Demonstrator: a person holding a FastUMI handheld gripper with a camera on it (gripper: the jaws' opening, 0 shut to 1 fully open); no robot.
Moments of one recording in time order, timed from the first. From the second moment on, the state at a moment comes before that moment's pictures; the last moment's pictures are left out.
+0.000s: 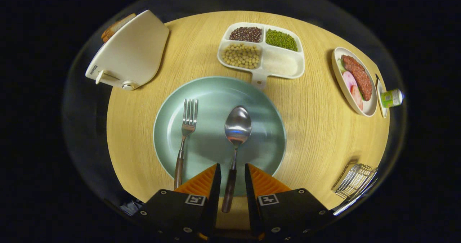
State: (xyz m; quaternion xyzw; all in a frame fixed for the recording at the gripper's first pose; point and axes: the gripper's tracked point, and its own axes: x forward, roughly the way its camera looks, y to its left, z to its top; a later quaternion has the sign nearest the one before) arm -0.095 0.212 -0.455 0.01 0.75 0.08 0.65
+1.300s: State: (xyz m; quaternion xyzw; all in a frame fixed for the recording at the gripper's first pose) arm -0.085 0.175 -0.421 0.05 0.66 0.08 0.74
